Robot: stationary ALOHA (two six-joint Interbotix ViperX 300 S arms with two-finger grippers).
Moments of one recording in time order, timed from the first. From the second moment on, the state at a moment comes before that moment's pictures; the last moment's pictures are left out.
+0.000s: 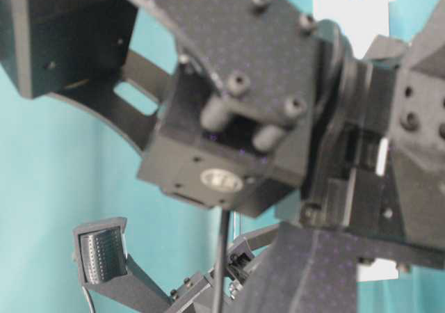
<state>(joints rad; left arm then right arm) 0.02 0.09 0.75 -0.07 -0.04 0.00 0.37 0.51 -0.02 -0.10 0.68 0.55</state>
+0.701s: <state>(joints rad) 0.02 0.09 0.75 -0.07 -0.04 0.00 0.38 0.50 -0.02 -0.17 0.67 0.55</state>
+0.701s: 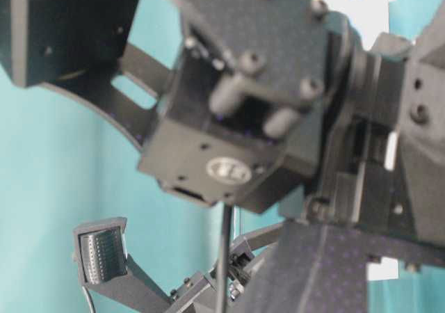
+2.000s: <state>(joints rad) 0.02 0.09 0.75 -0.07 -0.04 0.00 0.27 0.13 0.35 -0.43 0.11 0.56</state>
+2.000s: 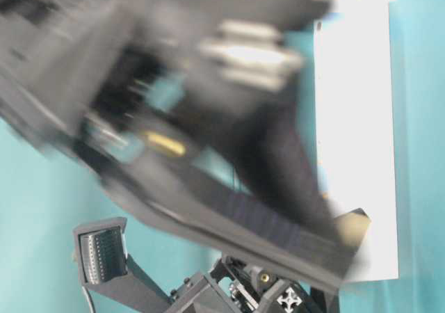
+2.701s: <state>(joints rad) 0.02 0.09 0.75 -0.07 -0.04 0.00 0.06 -0.04 0.64 -0.43 -0.44 0.55</state>
